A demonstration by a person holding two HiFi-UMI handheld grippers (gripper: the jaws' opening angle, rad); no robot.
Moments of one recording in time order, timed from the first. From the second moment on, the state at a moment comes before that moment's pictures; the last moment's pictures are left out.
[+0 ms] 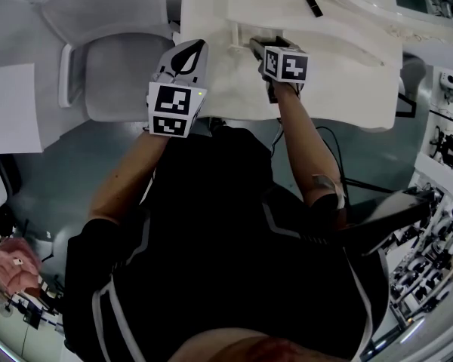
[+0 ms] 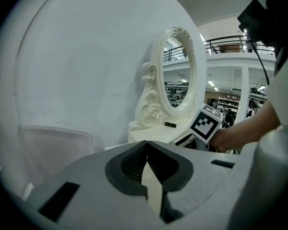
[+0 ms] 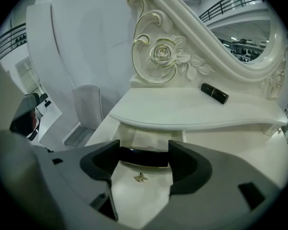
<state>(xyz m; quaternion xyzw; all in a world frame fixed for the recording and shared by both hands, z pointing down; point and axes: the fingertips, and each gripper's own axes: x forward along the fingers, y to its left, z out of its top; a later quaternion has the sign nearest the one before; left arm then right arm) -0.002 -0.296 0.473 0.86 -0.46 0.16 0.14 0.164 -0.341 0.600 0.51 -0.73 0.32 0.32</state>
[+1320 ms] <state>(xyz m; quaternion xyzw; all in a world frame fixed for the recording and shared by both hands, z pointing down) -0.002 -0.293 0.472 0.86 -0.46 0.17 0.14 0.161 -0.341 0.606 0.52 -0.73 0.31 0.32</state>
